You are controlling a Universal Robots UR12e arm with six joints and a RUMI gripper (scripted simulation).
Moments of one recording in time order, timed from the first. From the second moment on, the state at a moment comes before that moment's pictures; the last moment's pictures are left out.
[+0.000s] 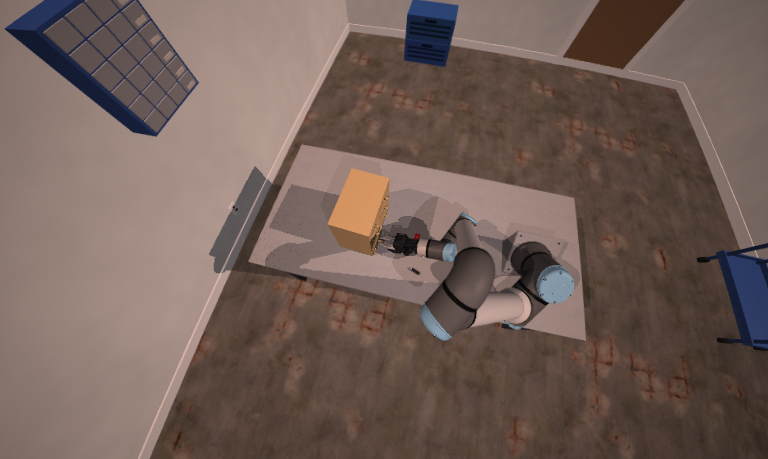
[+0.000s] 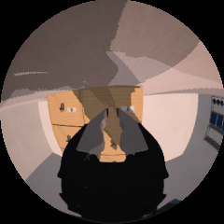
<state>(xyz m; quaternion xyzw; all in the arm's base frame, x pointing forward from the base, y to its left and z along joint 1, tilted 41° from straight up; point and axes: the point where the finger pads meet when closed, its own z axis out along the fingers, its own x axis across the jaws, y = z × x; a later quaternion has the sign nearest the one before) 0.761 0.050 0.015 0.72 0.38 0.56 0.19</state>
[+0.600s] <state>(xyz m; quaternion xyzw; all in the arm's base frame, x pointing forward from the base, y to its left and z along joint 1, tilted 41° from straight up) 0.751 0.051 0.016 0.72 0.38 0.56 0.19</state>
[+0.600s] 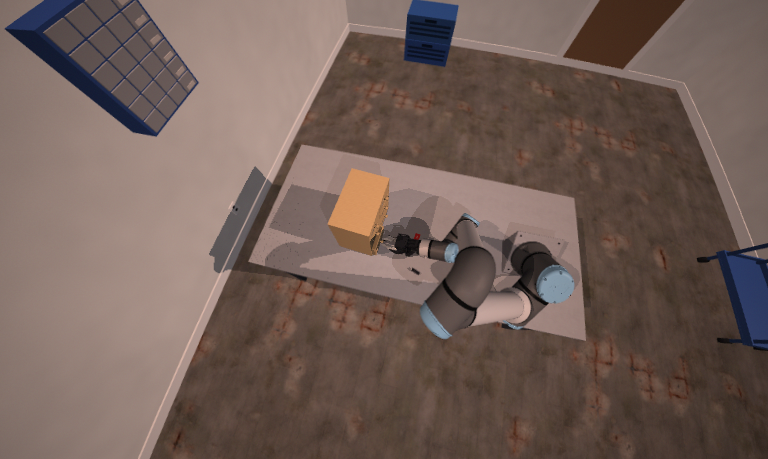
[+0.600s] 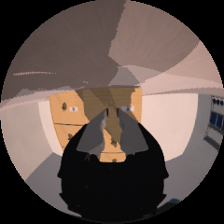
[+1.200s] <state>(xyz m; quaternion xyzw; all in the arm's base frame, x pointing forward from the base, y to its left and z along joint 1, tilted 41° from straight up) 0.740 0.052 0.017 0.72 0.38 0.56 0.19</state>
